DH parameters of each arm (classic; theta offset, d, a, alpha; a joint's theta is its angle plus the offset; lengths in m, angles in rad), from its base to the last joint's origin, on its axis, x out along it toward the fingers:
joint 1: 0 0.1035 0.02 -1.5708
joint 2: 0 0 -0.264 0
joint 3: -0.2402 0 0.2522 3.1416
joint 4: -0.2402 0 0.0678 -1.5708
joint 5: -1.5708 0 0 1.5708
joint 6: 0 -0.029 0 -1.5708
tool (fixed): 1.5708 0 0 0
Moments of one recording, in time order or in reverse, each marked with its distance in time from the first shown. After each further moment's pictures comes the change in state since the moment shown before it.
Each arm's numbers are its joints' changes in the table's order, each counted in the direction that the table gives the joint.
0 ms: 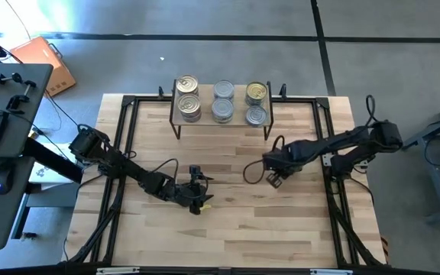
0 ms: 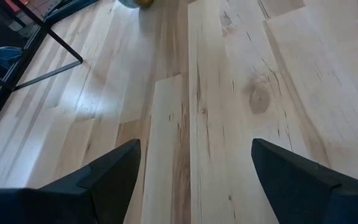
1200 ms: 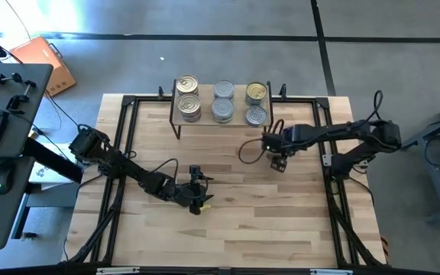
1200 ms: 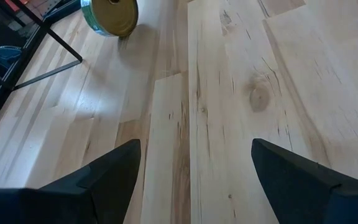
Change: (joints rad) left arm 0.000 0.000 0.000 -0.003 0.000 0.000; right arm -0.182 -0.001 -0.092 -0.077 -0.195 0.540
